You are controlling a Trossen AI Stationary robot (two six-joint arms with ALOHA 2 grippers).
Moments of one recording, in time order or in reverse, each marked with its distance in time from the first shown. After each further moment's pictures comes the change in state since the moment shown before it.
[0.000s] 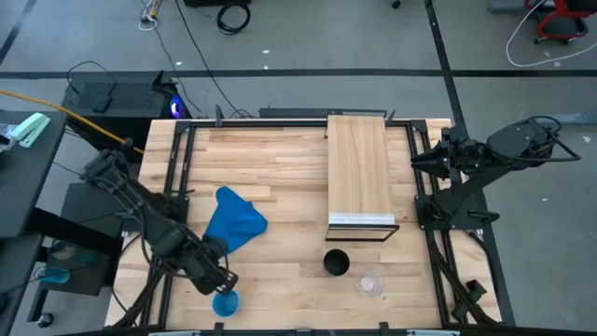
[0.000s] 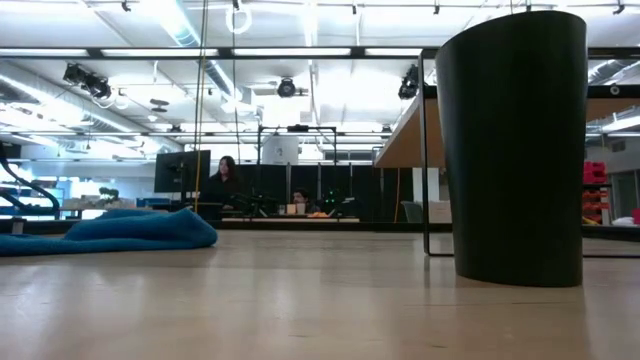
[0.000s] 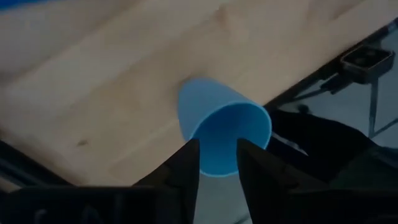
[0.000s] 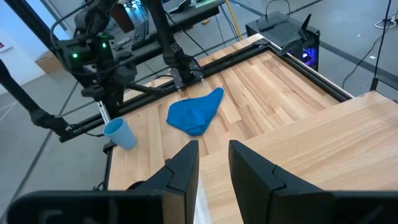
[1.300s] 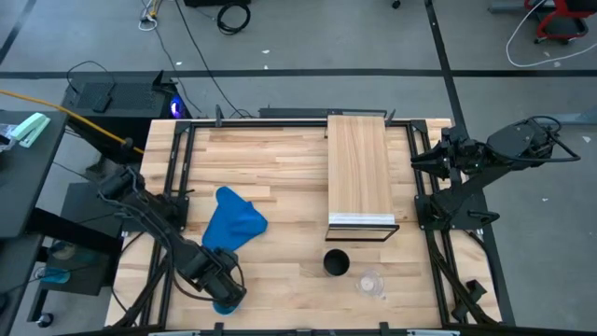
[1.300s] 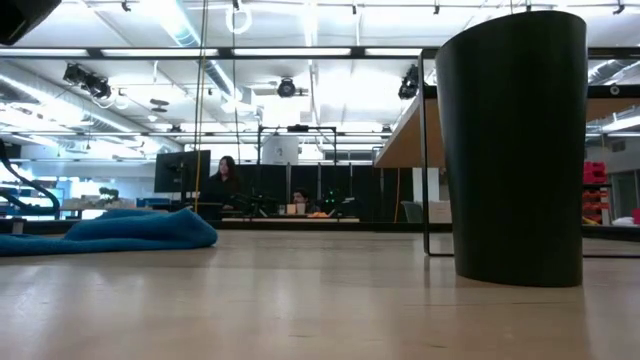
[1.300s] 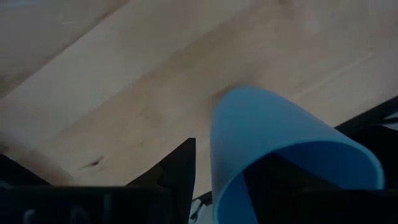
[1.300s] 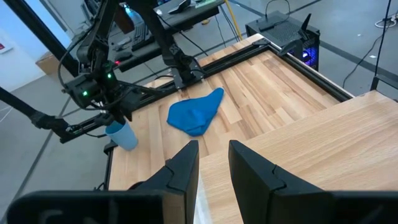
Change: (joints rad) left arm -0.004 0.227 -0.021 0.049 0.062 0.036; right arm 0.000 0.000 0.000 0.001 0.000 0.005
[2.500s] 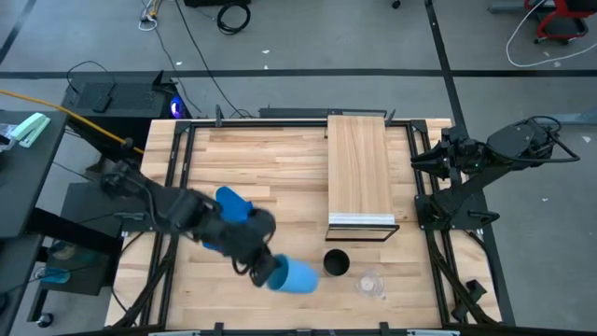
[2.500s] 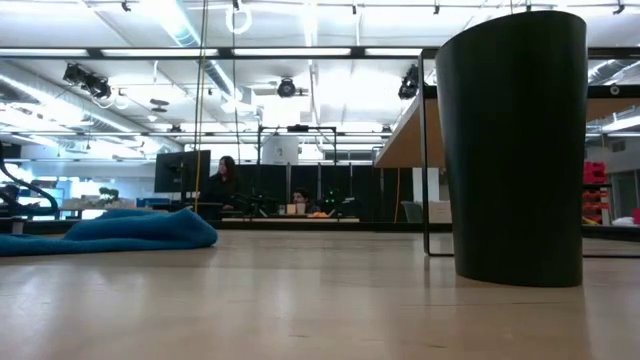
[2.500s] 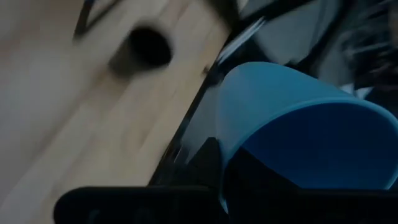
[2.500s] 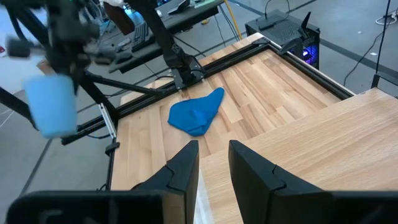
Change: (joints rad) left arm 0.278 -0.011 0.726 -0.068 -0.228 0.615; right arm 0.000 0.000 0.000 0.000 0.000 0.014
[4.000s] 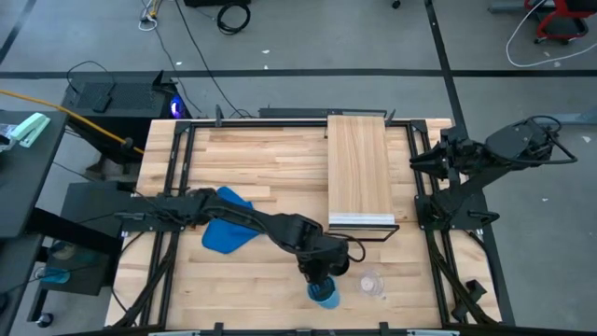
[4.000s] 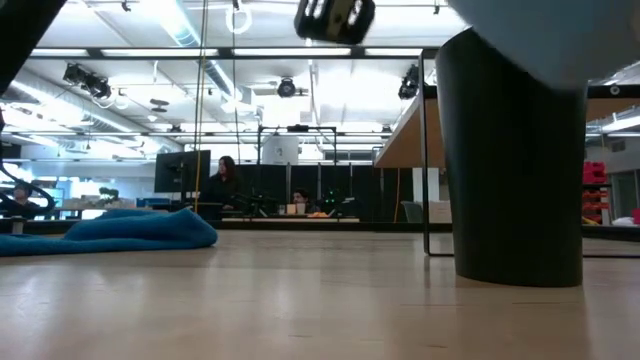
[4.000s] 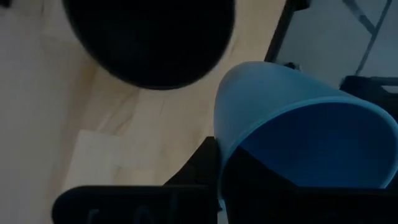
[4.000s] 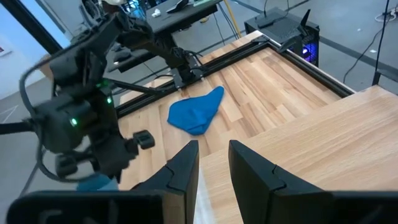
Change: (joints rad) left arm 0.166 0.703 0.450 -0.197 0.398 0.405; right arm 0.000 0.012 0.000 0.000 0.000 0.020
